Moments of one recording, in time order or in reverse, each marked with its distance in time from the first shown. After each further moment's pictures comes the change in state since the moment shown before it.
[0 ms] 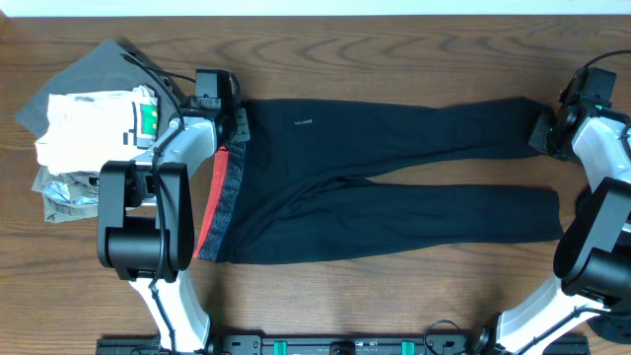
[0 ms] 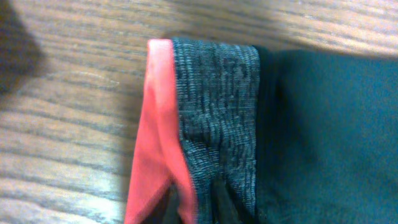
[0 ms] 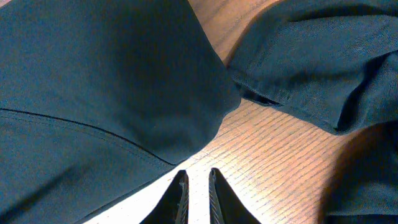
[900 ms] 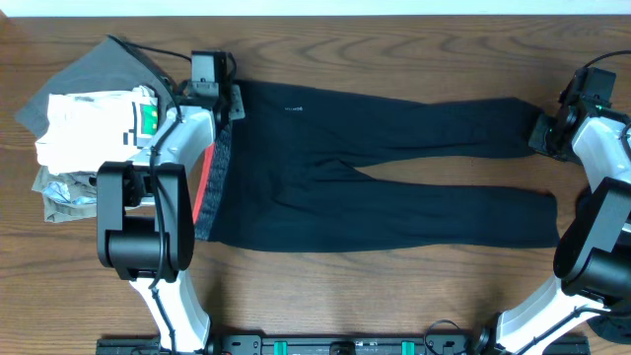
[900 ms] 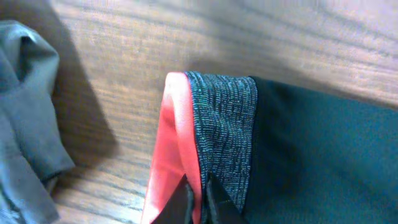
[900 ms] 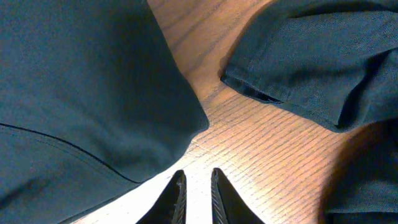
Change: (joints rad) left arm 0.000 0.000 0.111 0.036 -0.138 0.008; right arm 0.000 0.000 0.000 -0.007 0.000 0.000
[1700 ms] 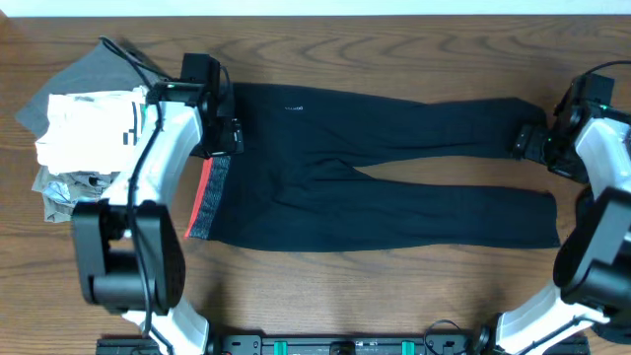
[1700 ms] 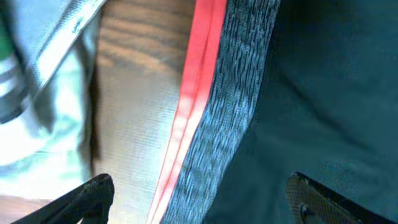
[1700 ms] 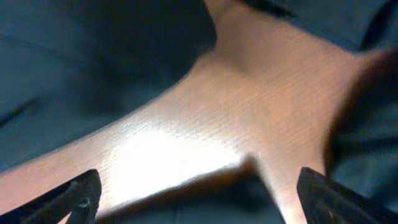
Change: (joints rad) left arm 0.001 -0.186 0.058 -0.704 0.011 -0.025; right arm 0.000 -0.068 -0.002 -0.223 -0.047 0.028
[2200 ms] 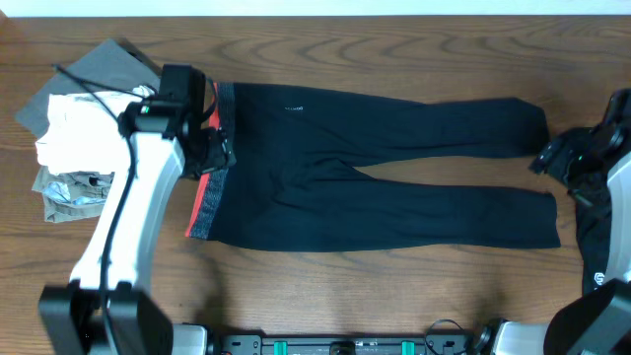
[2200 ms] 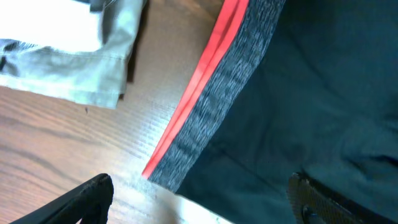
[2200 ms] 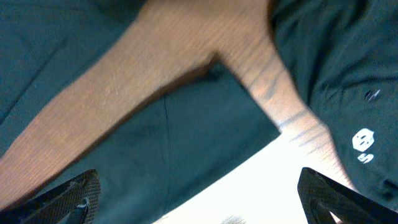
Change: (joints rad) left arm 0.000 -0.277 -0.095 -0.138 0.004 -0.169; right arm -0.062 -0.319 -0.052 -0.279 -0.061 0.201
